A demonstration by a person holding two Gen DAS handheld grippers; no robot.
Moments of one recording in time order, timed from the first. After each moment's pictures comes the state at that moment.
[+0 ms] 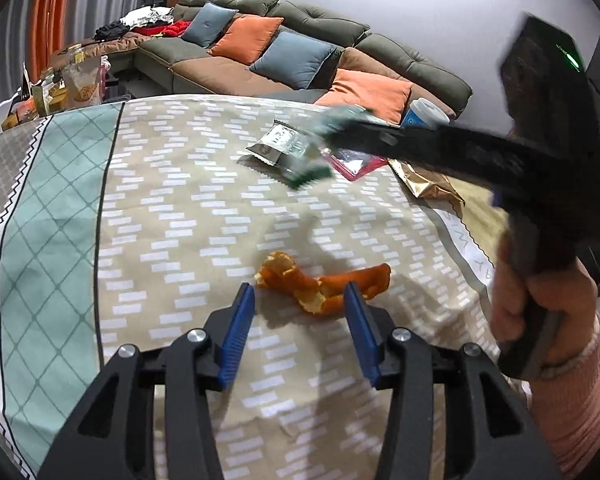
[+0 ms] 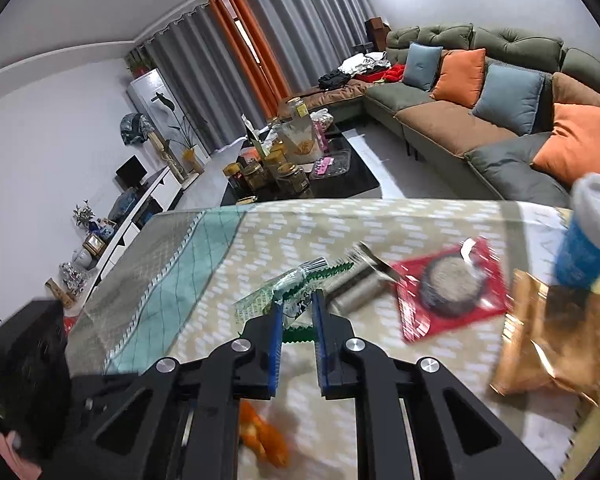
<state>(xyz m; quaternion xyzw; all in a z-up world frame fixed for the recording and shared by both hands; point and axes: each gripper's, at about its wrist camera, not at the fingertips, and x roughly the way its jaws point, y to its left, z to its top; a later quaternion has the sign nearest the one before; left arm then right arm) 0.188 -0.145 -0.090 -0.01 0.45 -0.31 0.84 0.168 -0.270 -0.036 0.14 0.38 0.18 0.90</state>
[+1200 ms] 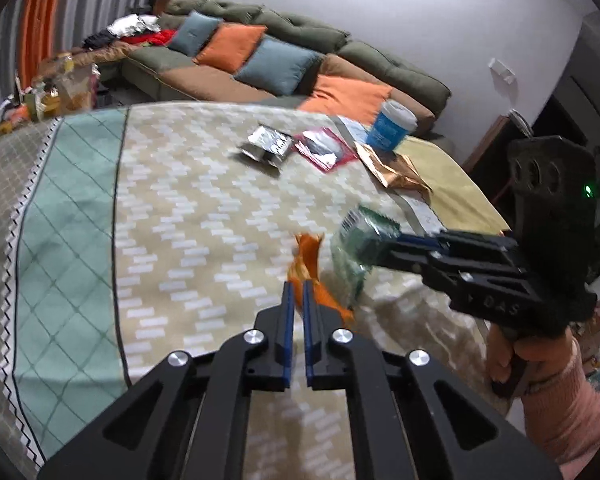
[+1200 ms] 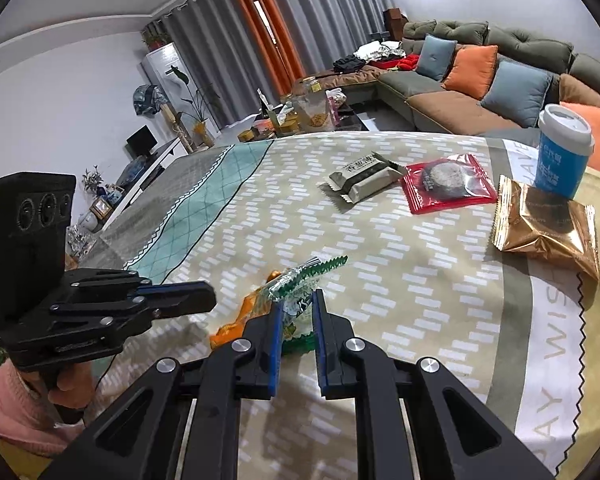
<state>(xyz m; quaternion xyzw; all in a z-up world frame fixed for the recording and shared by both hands) 0.154 -0.121 -0.079 -0.02 0.44 -0.34 0.83 0.096 -0.253 -0.057 0.11 0.39 0.20 0.89</state>
